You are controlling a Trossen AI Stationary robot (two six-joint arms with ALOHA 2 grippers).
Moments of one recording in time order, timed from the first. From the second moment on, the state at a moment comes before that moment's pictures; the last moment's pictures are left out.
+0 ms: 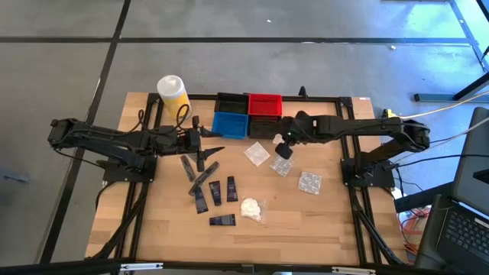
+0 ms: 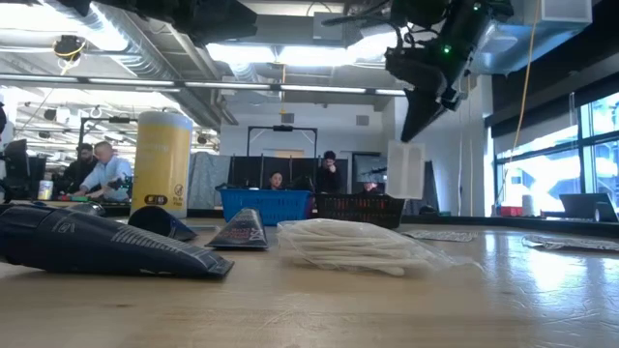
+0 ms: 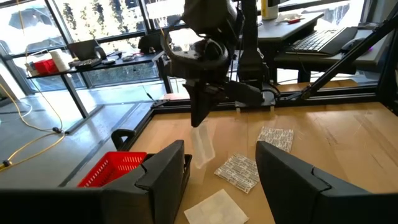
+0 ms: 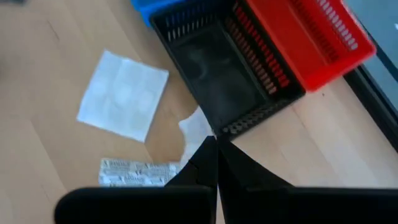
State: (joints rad) left arm -0.03 0.96 0.61 0.22 -0.27 0.11; right arm -0.14 1.42 1.05 -0.70 0.31 0.28
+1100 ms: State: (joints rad) left arm -0.03 0.96 0.61 0.21 -0.26 0.11; right arm -0.18 1.42 0.90 -0.55 0.09 0.28
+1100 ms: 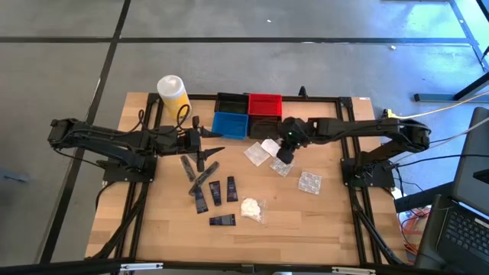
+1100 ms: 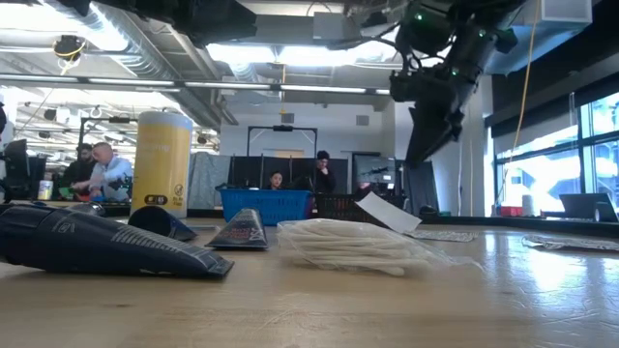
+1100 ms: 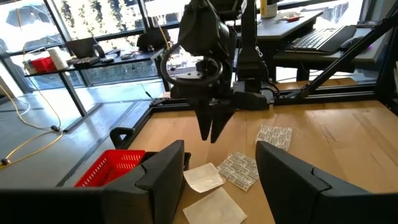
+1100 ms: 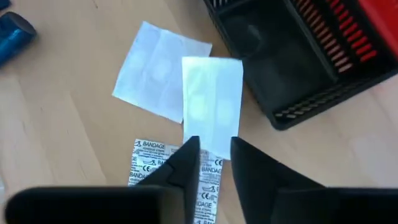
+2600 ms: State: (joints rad) left arm -0.03 0.96 0.61 0.22 -0.27 0.12; right arm -0.29 1.42 0.47 0.15 -0.07 0.33
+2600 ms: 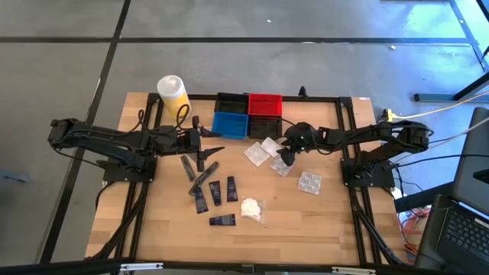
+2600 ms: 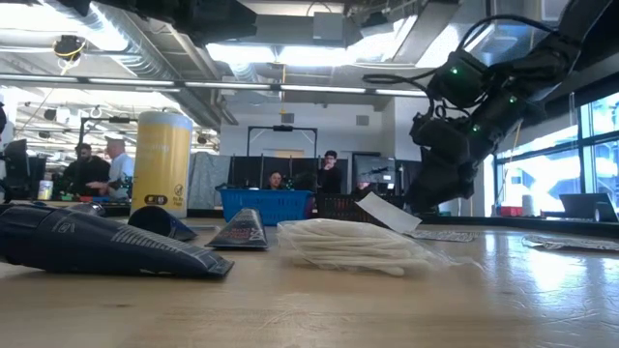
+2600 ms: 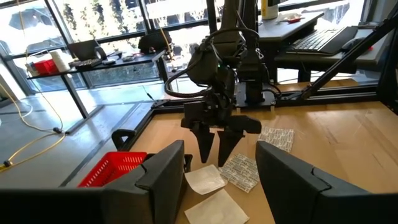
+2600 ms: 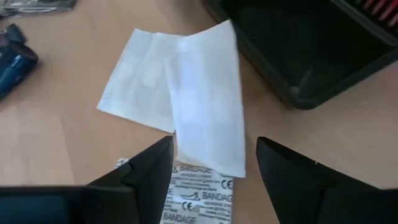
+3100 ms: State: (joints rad) left arm -0.03 0.96 0.61 0.25 -0.27 0.20; right arm -0.29 1.49 0.47 0.20 -0.04 0.33
